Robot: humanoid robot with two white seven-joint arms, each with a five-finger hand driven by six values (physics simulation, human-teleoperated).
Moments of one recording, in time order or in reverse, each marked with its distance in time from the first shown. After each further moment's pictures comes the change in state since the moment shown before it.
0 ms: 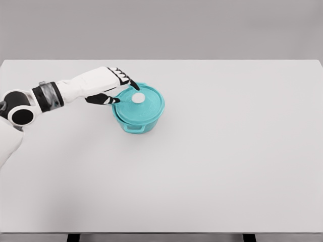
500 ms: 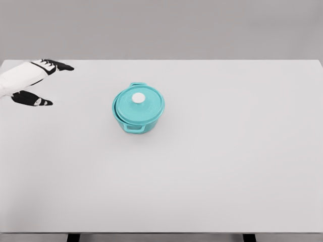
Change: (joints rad) left arm 0.176 0.238 0.237 0.020 0.174 0.000 -0.004; right arm 0.000 0.000 0.000 0.000 0.000 0.000 0.000
